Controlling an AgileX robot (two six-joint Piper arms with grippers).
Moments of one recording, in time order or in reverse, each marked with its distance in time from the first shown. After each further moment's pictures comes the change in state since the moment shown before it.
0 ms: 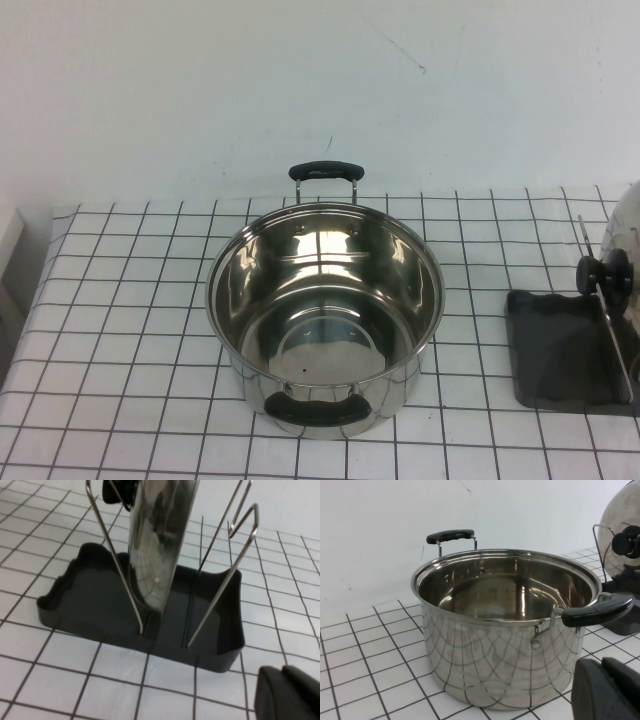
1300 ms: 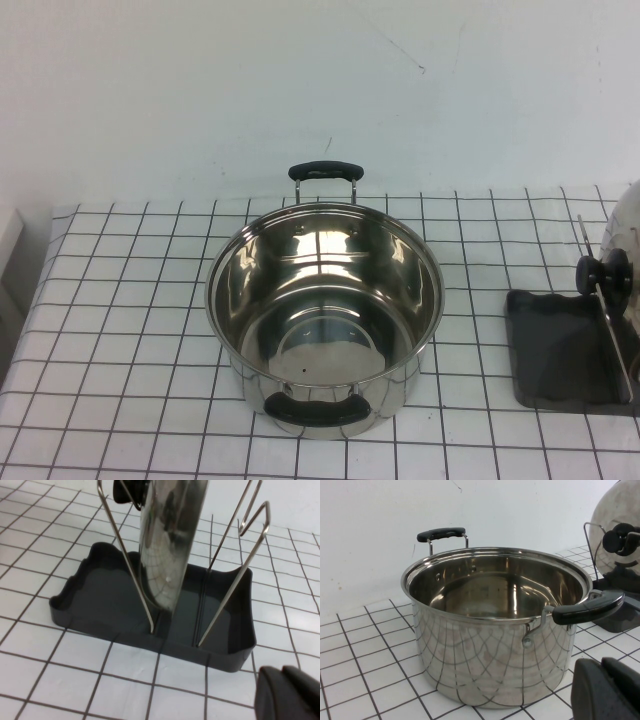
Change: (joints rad) right arm 0.030 0.000 -0.002 -0.006 0.013 0.028; left arm 0.000 0.000 0.000 0.000 -0.024 -0.002
